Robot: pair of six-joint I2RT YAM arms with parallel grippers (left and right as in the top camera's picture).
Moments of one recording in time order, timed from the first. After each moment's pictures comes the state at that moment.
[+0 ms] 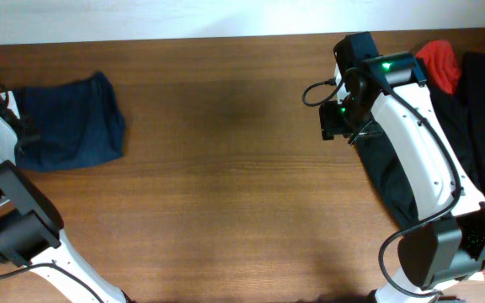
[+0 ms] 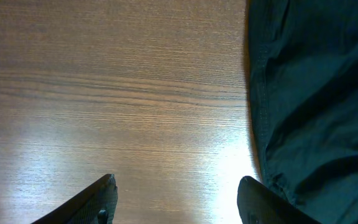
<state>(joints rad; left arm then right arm) 0.56 2.21 1.73 -0.57 -0.16 0.19 0.19 1.81 1.79 -1.39 0.04 0.16</state>
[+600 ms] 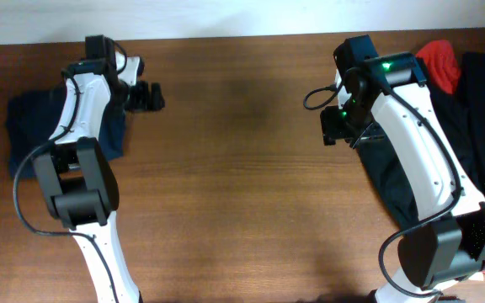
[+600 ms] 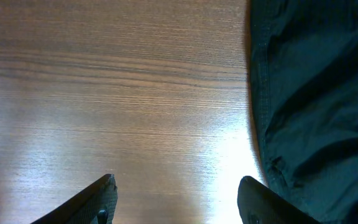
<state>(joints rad) 0.10 2.34 1.98 -0.93 0.24 0.08 0.19 1.81 1.79 -1.45 0.04 0.16</state>
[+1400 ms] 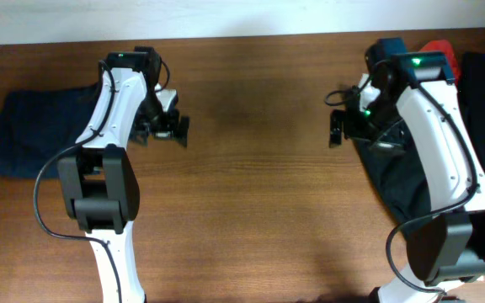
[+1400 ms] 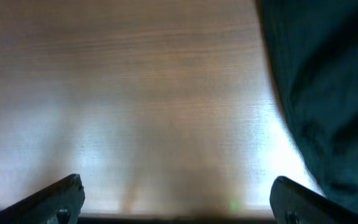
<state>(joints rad) -0.08 2.27 1.99 -1.44 0.10 0.06 0.05 1.81 1.78 -1.56 -0.14 0.21</state>
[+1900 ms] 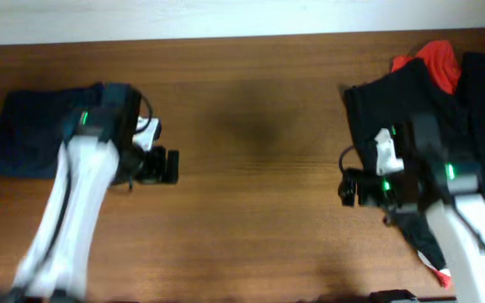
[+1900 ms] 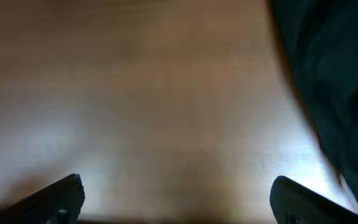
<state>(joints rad) -0.09 1.53 1.37 -1.27 0.11 -0.05 0.04 1.17 1.14 -1.27 -0.17 0.17</state>
